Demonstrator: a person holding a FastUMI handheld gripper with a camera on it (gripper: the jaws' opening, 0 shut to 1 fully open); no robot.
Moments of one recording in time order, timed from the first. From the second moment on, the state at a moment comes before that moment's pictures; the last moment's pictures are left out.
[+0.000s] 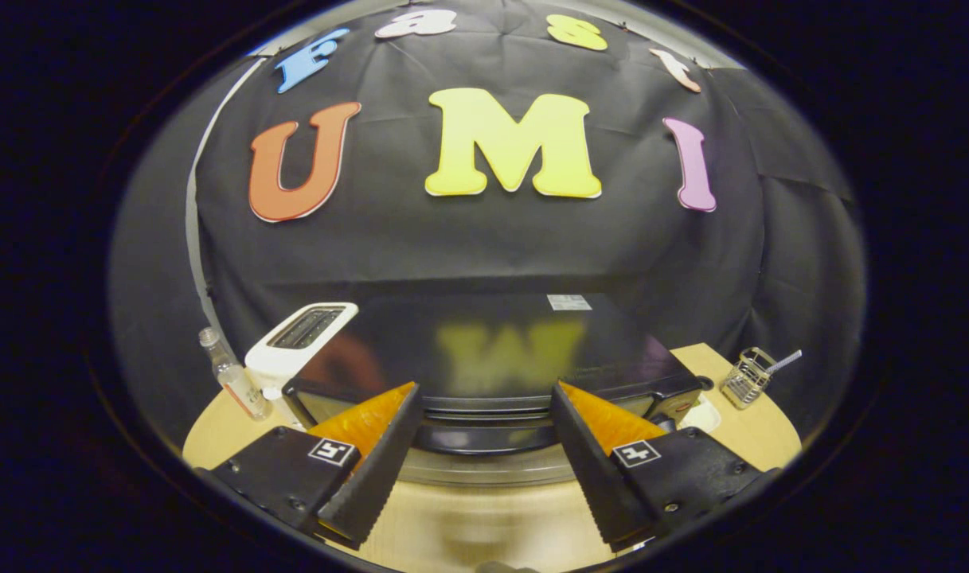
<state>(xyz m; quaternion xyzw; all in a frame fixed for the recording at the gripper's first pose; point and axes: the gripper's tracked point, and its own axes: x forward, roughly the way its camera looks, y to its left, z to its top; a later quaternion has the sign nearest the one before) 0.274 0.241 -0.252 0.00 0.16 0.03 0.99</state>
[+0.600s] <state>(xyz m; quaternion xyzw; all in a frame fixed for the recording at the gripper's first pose) 0.193 0.233 -0.284 0.00 0.18 0.03 0.98</state>
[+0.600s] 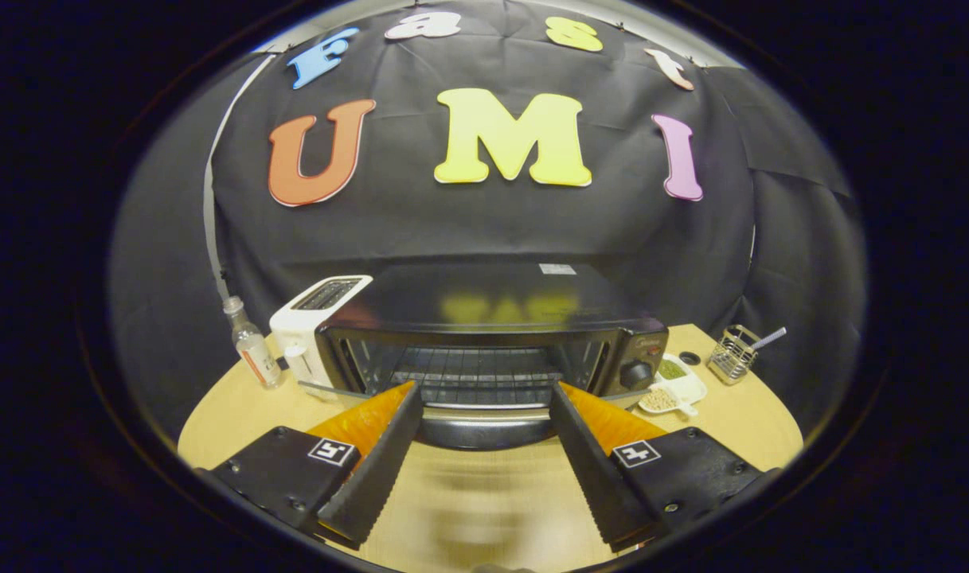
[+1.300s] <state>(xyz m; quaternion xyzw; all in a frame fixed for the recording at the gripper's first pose) 0.115 0.223 -0.405 -0.01 0.30 0.03 0.95</state>
